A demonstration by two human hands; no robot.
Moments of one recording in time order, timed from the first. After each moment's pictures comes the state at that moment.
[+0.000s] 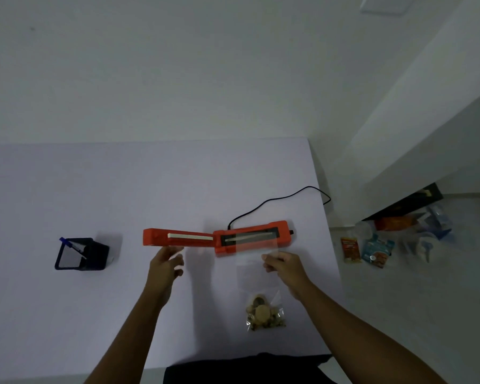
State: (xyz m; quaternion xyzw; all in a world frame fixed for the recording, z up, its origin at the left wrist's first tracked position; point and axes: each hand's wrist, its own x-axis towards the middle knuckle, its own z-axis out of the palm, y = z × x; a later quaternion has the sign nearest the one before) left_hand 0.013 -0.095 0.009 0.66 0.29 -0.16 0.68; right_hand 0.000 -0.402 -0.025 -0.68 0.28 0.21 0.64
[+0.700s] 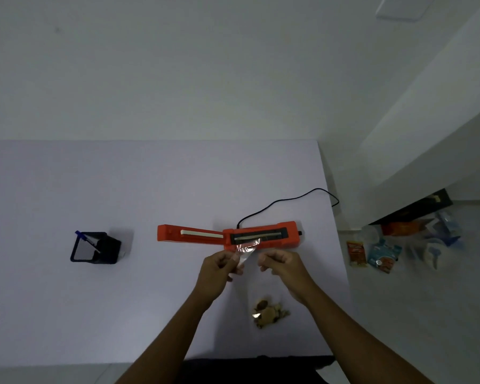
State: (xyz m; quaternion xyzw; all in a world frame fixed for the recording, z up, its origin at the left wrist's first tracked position) left_hand -0.007 -0.164 0.033 0.74 0.13 -0.23 0.62; right_hand -0.006 -0.369 0.027 -0.70 0.17 0.23 0.66
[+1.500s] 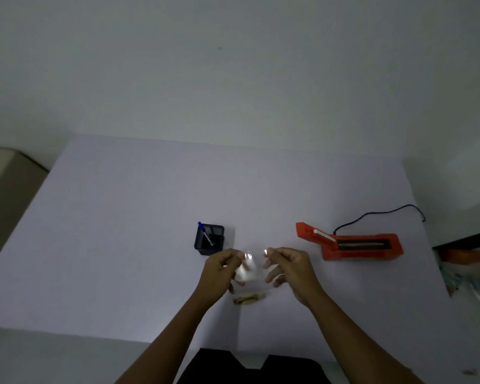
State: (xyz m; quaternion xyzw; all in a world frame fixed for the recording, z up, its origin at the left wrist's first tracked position) left_hand -0.032 0.131 0.077 0.74 0.12 -0.17 0.64; right_hand -0.015 -0.063 0.081 -0.66 0.18 0.20 0.70
